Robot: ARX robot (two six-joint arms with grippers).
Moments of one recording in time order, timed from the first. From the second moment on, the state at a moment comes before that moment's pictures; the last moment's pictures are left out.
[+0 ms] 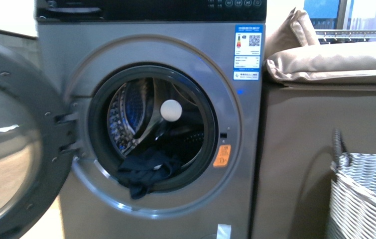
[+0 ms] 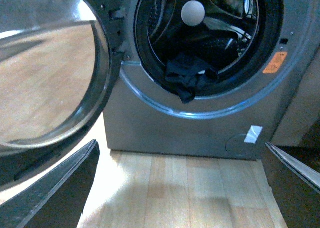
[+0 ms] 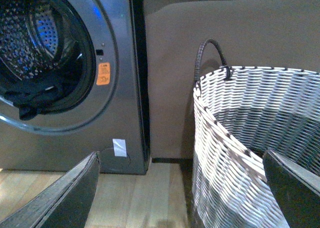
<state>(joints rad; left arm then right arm) 0.00 0.00 0.01 0.00 0.00 0.00 0.00 0.00 0.01 0.00 0.00 0.00</state>
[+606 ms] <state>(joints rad) 0.00 0.00 0.01 0.00 0.00 0.00 0.00 0.00 0.01 0.00 0.00 0.00</state>
